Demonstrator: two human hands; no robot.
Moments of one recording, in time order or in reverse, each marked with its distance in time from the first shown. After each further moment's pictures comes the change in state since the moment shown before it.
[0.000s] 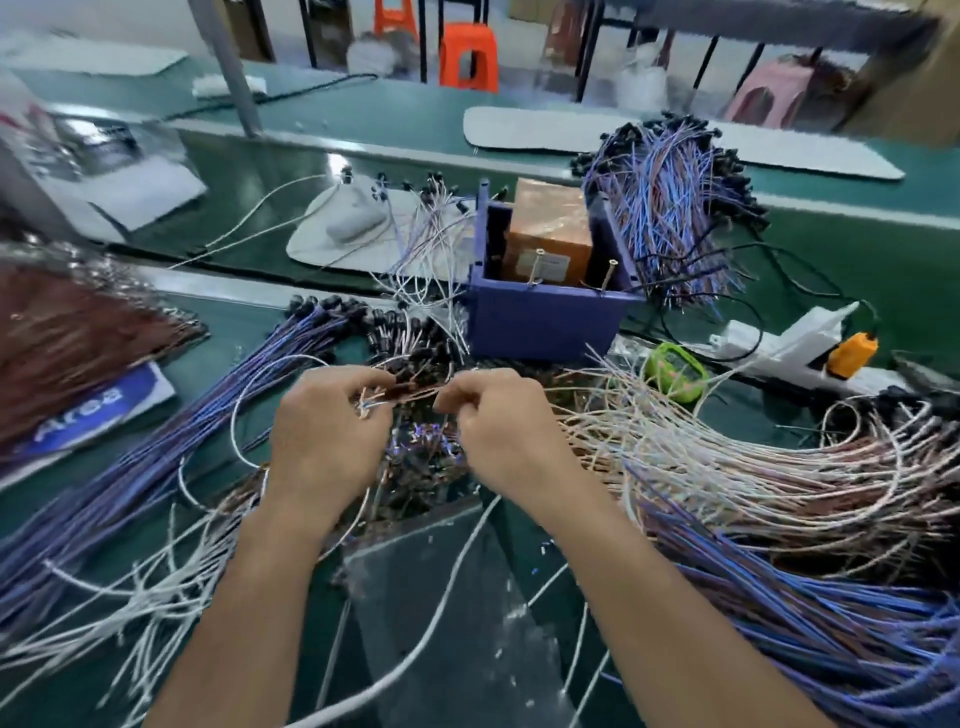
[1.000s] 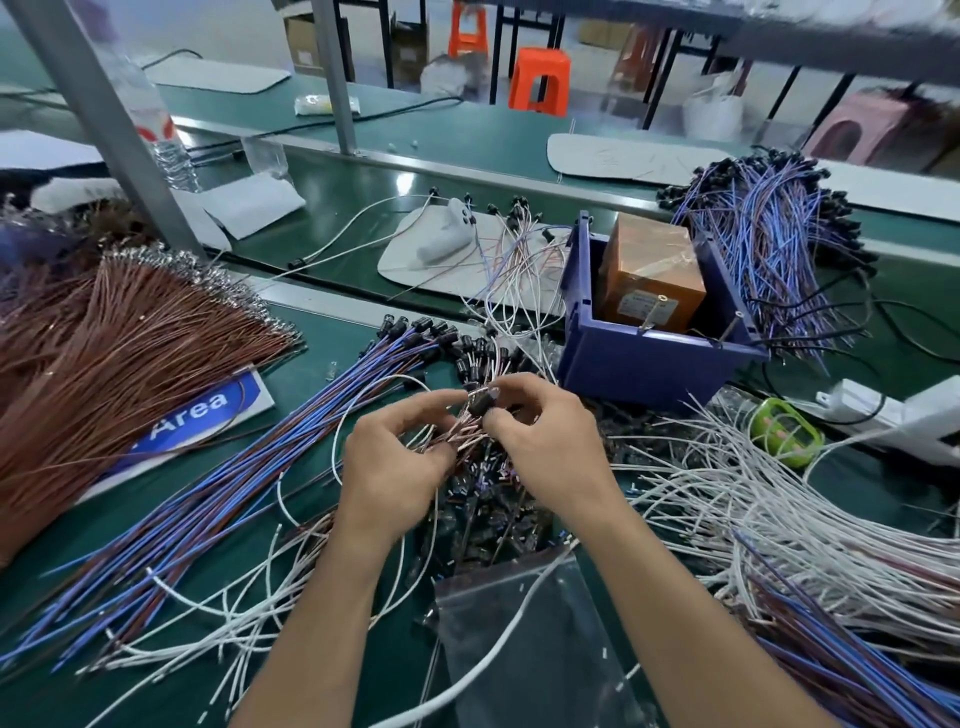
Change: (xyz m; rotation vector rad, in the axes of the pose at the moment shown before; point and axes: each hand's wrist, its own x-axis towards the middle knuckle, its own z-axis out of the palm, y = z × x) left_hand 0.006 -0.039 -0.006 -0.558 -0.074 -0.098; right_hand 0.032 -0.024 0.037 0.210 0.025 0.058
